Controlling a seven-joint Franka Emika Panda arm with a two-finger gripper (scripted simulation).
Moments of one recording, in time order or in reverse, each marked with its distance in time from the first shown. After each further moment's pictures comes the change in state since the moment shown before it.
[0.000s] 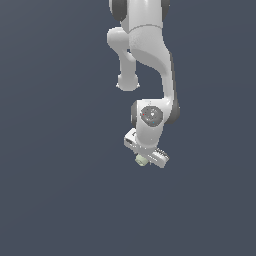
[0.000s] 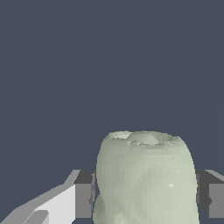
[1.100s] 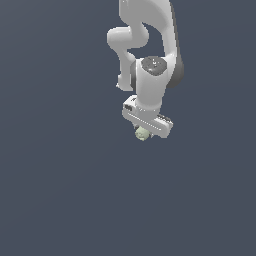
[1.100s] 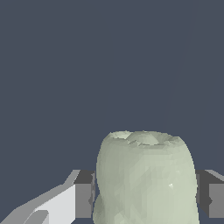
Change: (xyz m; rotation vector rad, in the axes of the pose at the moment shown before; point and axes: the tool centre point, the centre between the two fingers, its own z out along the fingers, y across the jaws) arm -0.052 0.041 -0.119 0.001 0.000 0.000
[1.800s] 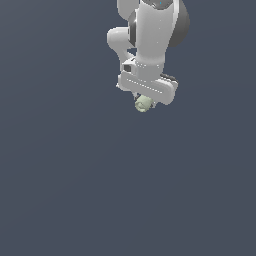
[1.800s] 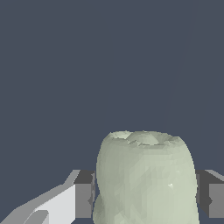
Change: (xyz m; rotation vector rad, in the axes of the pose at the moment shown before) arm -0.047 0.037 -0.112 0.000 0.001 0.000
